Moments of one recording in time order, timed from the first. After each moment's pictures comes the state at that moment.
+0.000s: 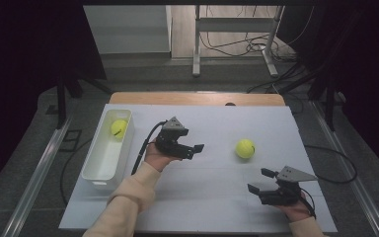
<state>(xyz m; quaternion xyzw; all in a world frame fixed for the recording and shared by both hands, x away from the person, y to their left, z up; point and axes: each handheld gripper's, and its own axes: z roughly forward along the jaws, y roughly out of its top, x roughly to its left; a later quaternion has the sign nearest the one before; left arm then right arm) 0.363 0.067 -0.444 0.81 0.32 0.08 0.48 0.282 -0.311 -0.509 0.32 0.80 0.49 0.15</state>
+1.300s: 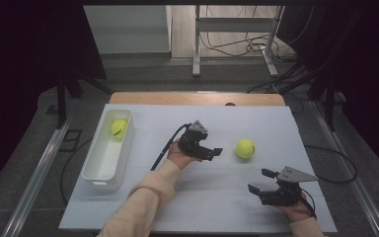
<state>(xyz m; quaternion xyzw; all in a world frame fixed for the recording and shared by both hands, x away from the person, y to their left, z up) 0.391 0.007 -0.476 0.84 0.31 0.05 0.45 0.281 -0.312 -0.509 0.32 0.80 0.49 0.15</state>
